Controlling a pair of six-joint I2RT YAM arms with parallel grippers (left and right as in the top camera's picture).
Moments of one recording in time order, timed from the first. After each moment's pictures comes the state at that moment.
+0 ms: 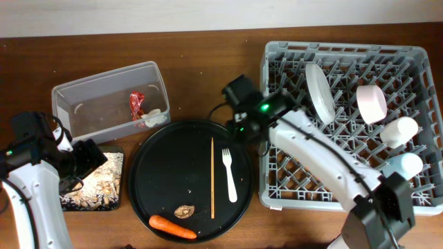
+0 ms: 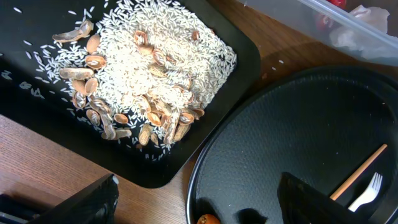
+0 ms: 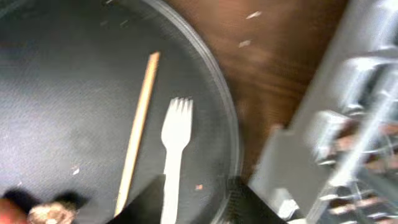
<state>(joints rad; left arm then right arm) 0.46 1.34 1.17 -1.21 0.12 -0.21 0.64 1.74 1.47 -1.03 -0.01 0.38</state>
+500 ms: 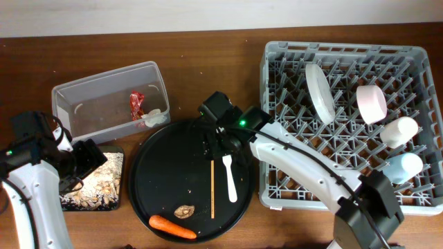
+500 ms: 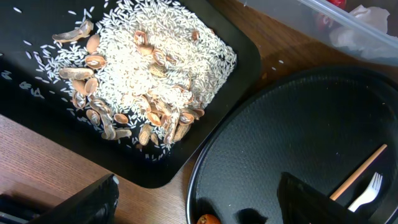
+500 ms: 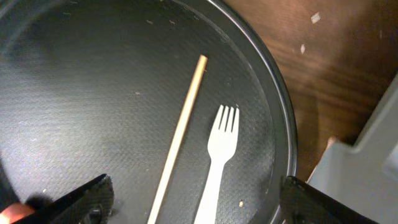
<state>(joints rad) 0.46 1.34 1.17 -1.21 0.12 -0.21 0.74 1.78 1.43 -0.91 0.01 0.49</state>
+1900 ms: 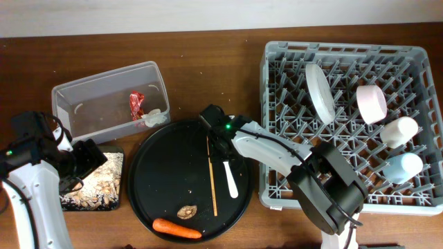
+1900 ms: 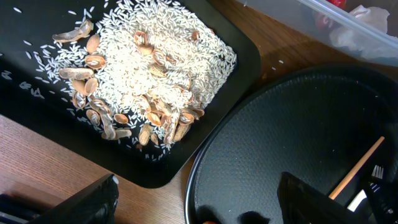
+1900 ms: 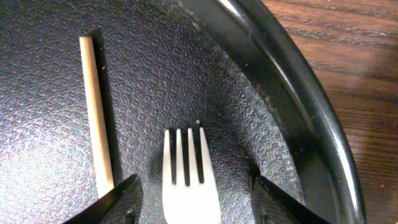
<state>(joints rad) 0.46 1.34 1.17 -1.21 0.12 -0.21 0.72 2.01 1.34 -0.73 0.02 0.63</state>
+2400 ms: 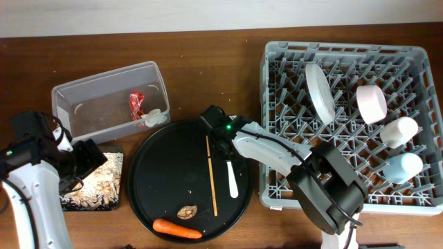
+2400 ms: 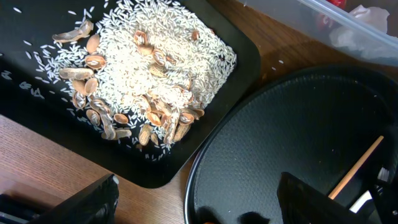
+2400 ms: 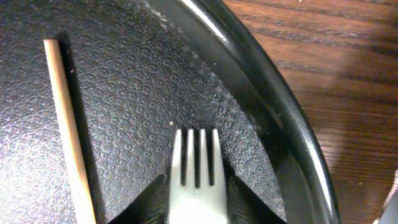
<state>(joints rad) 0.46 1.34 1.17 -1.21 0.12 -0.21 0.72 2.01 1.33 -0.73 0.06 0.64</state>
